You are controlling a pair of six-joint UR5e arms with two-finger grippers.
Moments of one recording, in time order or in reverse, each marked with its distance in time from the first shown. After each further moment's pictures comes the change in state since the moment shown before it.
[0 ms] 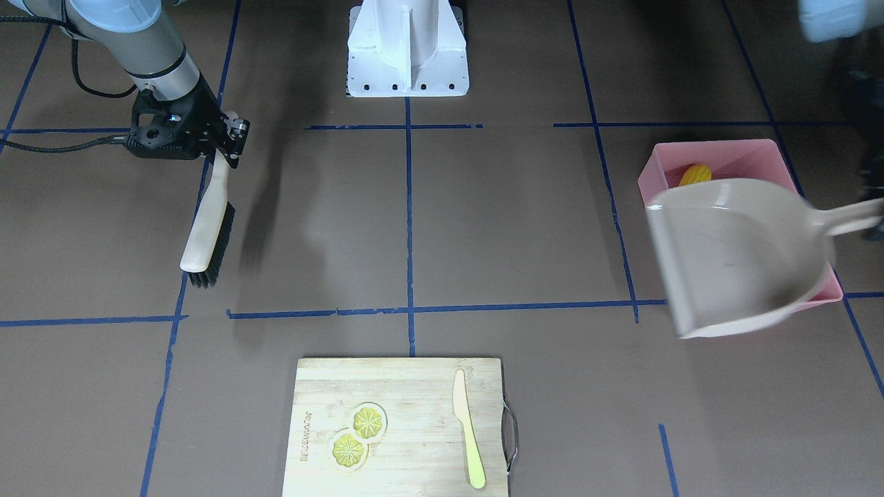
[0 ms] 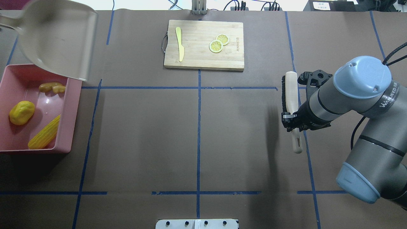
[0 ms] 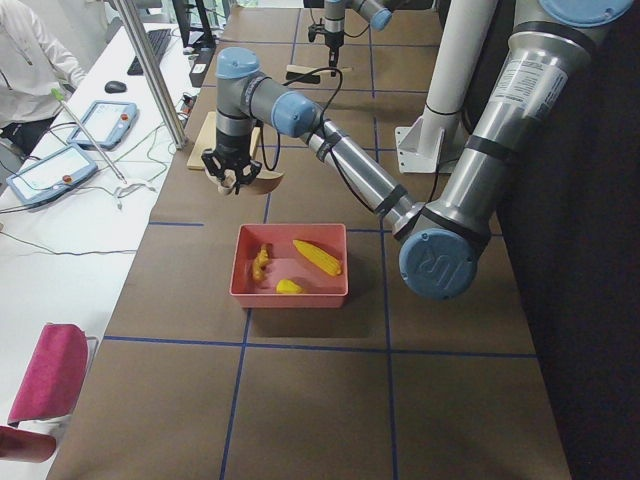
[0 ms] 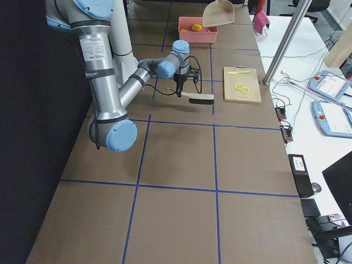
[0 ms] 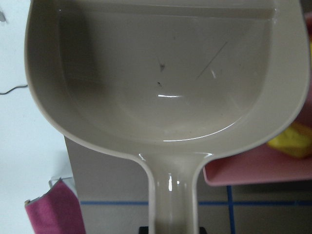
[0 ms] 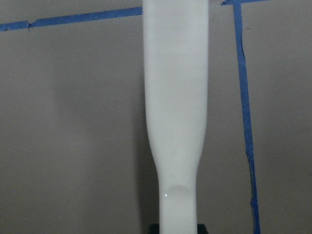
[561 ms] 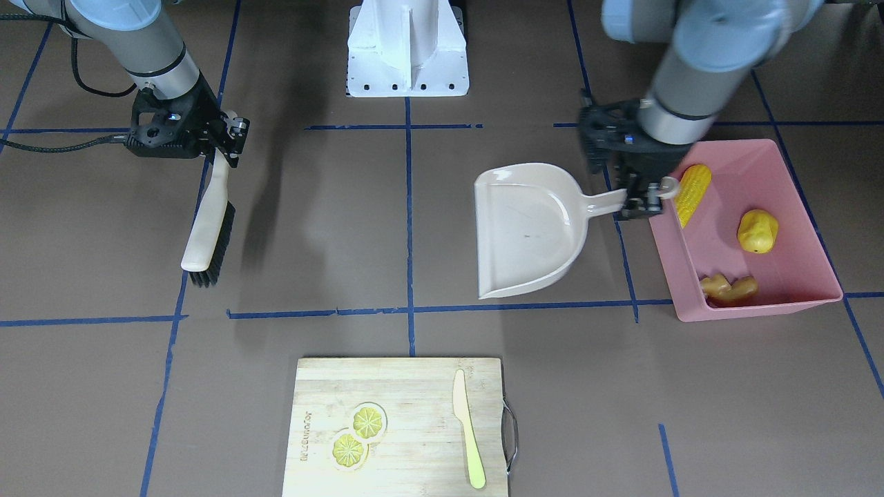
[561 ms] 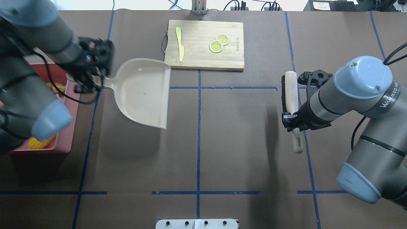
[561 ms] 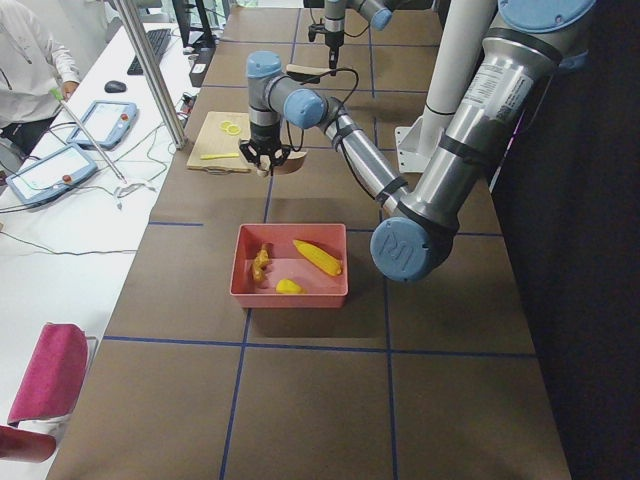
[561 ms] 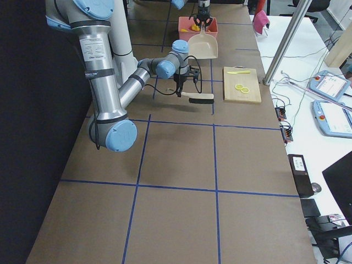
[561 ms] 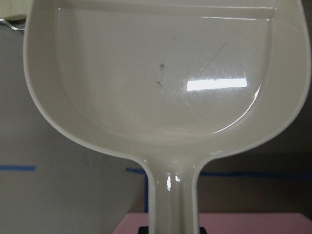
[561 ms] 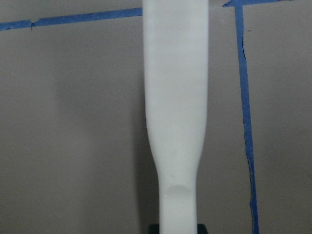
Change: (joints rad) left arm 0.423 -0.093 0.002 0.001 0.109 -0.379; right arm 0.002 -0.002 0.002 0.000 0.001 -0.014
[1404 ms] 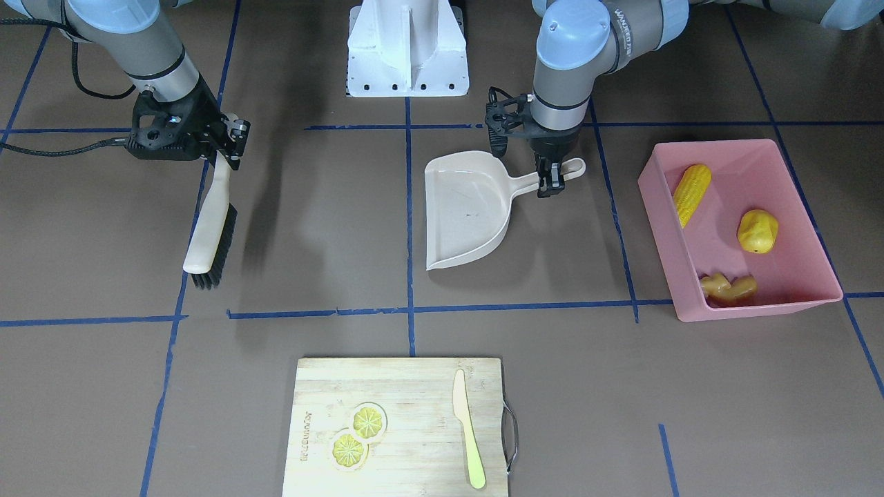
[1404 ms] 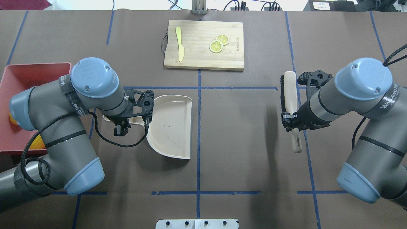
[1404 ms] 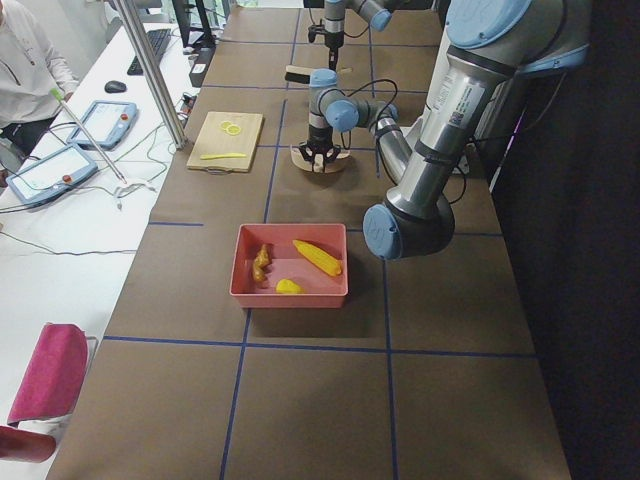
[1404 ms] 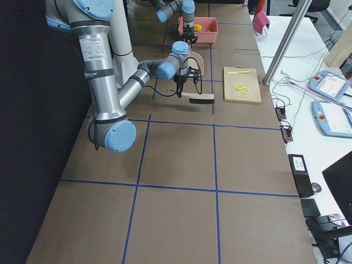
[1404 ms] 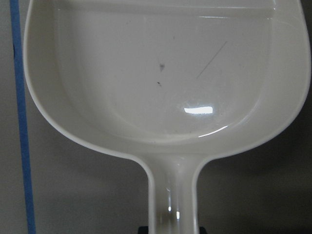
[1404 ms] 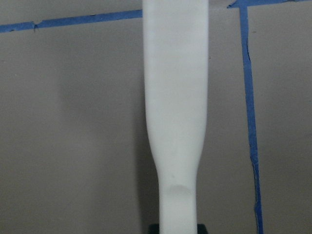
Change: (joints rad) left arm 0.221 0.002 0.003 -0.050 0.166 -0.209; right arm -0.001 -0.010 -0.014 0.040 -0.001 0.006
